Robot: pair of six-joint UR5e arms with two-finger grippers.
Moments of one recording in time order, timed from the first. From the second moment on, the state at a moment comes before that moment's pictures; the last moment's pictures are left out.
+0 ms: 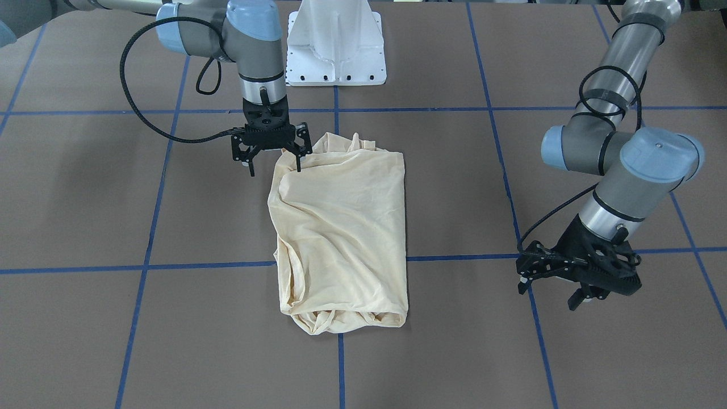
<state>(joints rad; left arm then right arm) -0.98 -2.10 -1.31 -2.36 -1.98 -0.72 0.42 -1.04 1.86 -1.52 1.51 1.17</state>
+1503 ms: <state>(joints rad) -0.41 -1.97 -1.71 -2.09 -1.71 -1.26 0.43 -1.10 1.91 -1.45 1.51 1.25</state>
